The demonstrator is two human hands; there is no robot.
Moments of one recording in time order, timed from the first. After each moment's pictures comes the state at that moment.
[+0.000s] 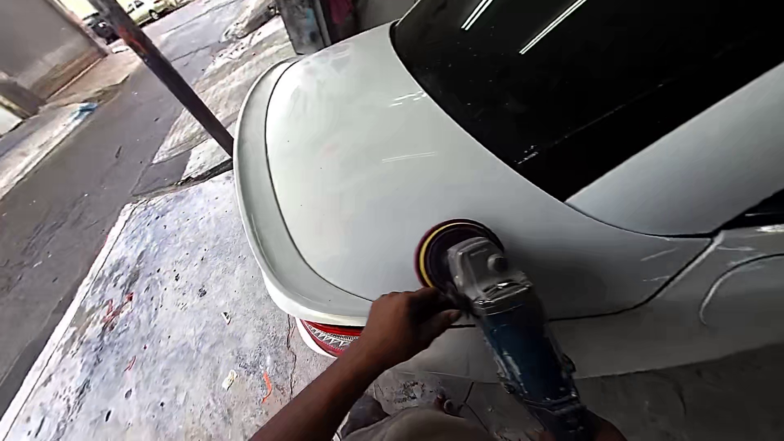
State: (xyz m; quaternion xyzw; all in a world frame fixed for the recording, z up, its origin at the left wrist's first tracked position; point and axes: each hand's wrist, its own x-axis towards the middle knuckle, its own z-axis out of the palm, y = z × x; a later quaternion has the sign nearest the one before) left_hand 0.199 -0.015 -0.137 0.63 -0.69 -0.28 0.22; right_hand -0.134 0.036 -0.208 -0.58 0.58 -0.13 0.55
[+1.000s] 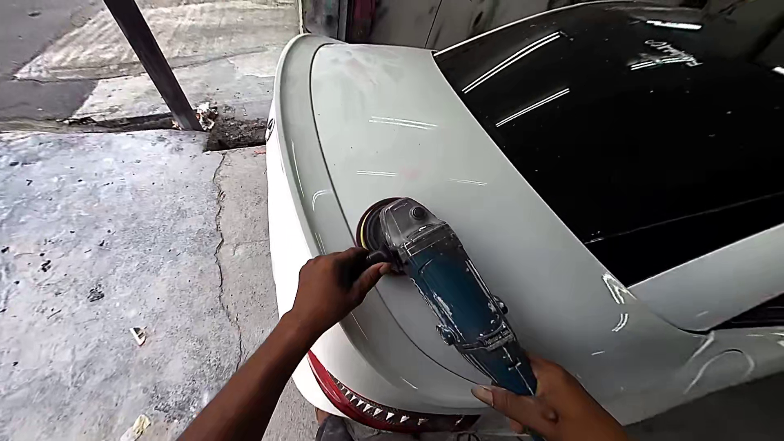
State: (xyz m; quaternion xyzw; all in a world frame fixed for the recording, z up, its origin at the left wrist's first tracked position) left_hand 0.577 -0.057 -0.134 0.65 -0.64 -0.13 0.38; right_hand 0.235 -0.045 -0.075 -0.68 0.59 -0.05 0.43
